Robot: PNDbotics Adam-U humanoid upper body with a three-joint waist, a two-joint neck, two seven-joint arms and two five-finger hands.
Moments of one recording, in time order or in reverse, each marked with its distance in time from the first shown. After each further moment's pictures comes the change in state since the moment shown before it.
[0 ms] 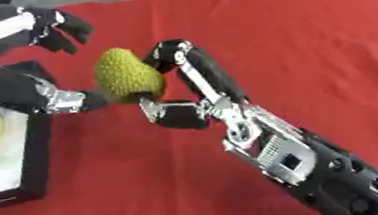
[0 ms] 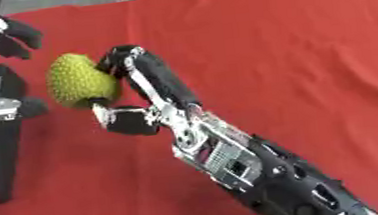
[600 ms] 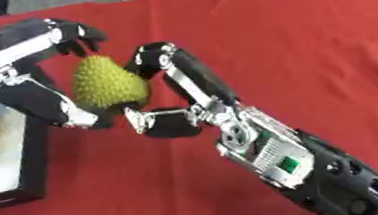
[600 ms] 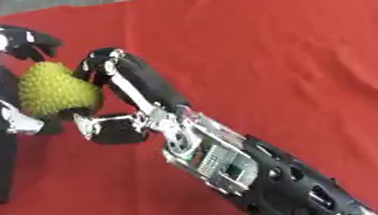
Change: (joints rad) left arm -0.035 -0.046 -0.065 0.081 -0.178 -0.093 -0.022; right arm -0.017 0.008 0.010 -0.055 -0.021 -0.034 0.036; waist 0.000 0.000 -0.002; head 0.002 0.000
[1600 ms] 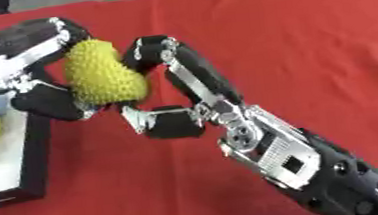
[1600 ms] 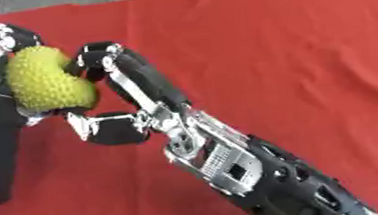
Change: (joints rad) left arm 0.032 0.013 0.004 -0.077 0.002 0.008 0.151; right arm 0.000 -0.001 -0.004 -0.013 -0.020 -0.045 -0.008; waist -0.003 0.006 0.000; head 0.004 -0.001
